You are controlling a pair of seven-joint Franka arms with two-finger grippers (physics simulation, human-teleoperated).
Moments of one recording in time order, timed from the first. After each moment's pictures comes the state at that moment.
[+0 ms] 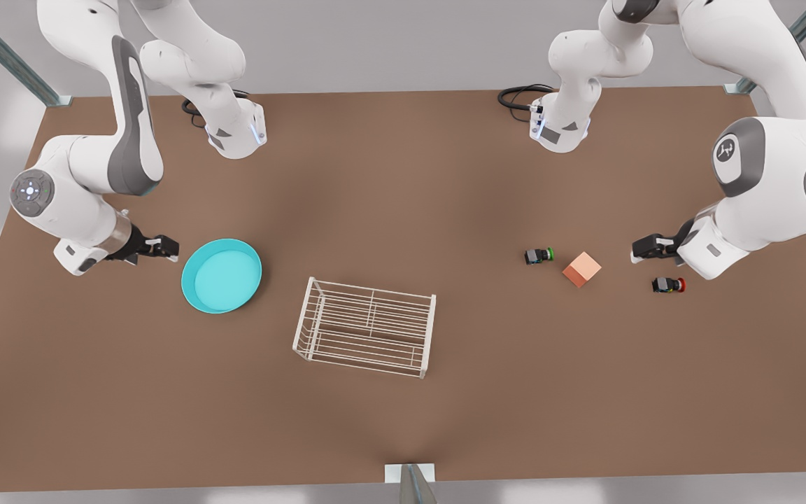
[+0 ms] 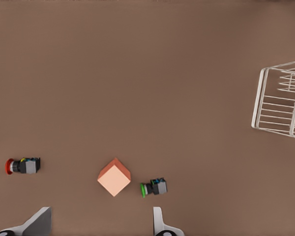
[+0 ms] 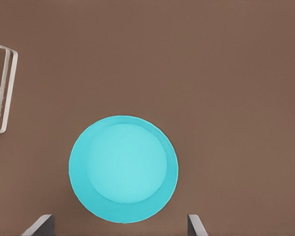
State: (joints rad) left arm -0.08 0.23 0.06 -1.44 -0.12 1.56 0.05; right arm 0.02 0.00 -0.06 -2.01 0.03 1.94 -0.10
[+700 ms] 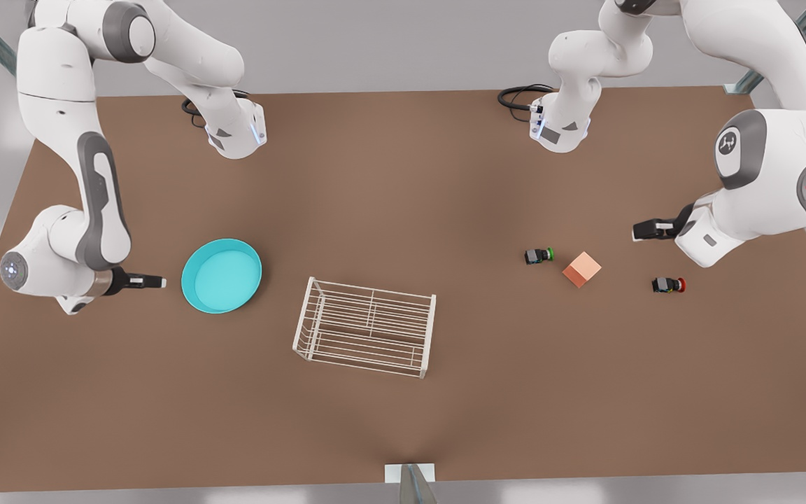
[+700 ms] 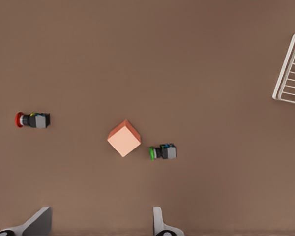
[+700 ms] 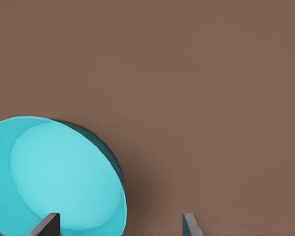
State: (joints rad) left arm -0.06 0.18 0.06 -1.51 -0.08 1.43 -0.01; right arm -0.21 0.38 -0.05 -1.94 0.17 2.00 -0.28
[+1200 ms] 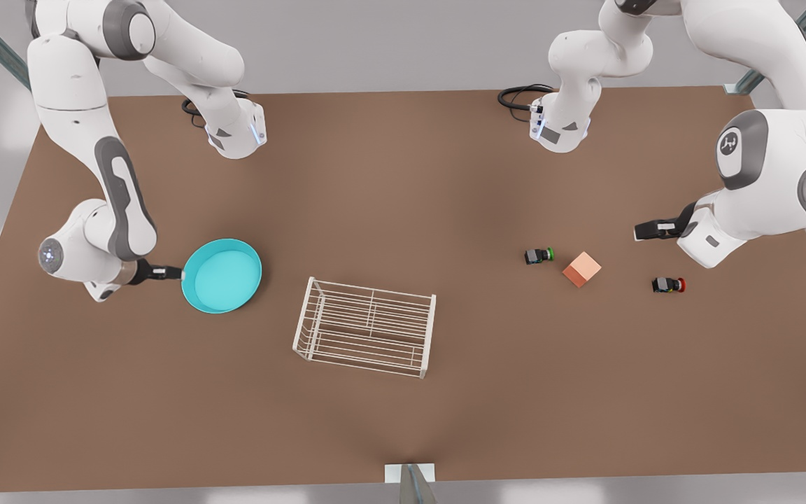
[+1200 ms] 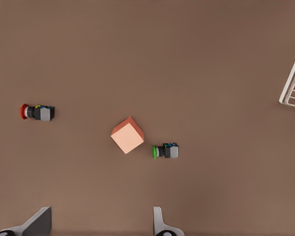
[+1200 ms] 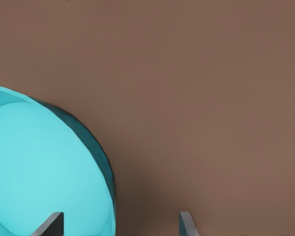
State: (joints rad) left arm -0.06 0.18 0.06 -1.51 -0.07 1.42 -0.06; right arm -0.22 0.37 -0.04 -2.15 0.24 2.25 -0.36
